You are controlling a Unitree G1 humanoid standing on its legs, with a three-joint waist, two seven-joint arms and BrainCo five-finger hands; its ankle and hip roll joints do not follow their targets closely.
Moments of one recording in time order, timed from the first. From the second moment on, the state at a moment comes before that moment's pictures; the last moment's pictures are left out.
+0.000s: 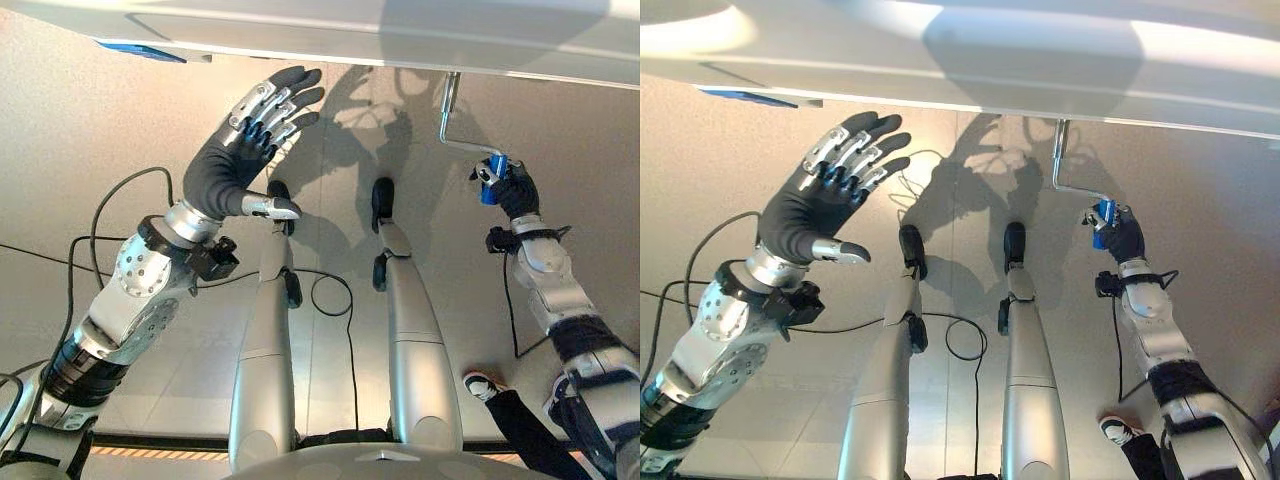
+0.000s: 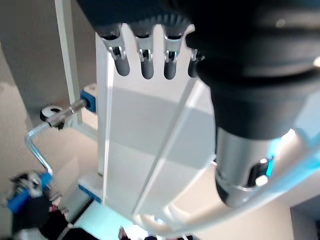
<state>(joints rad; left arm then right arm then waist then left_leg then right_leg) -0.36 0.84 -0.32 -0.45 -0.77 -0.31 -0.13 -0.55 -0.66 0.24 0.72 0.35 -0.34 -0.14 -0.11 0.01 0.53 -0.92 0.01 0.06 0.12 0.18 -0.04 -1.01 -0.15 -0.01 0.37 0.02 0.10</state>
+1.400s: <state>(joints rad) -0.47 0.58 -0.41 -0.39 -0.76 -0.27 -0.04 -1.08 -0.44 0.56 1.31 0.00 0.00 -0.19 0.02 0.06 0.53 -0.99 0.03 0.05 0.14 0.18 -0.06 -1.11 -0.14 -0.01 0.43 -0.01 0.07</state>
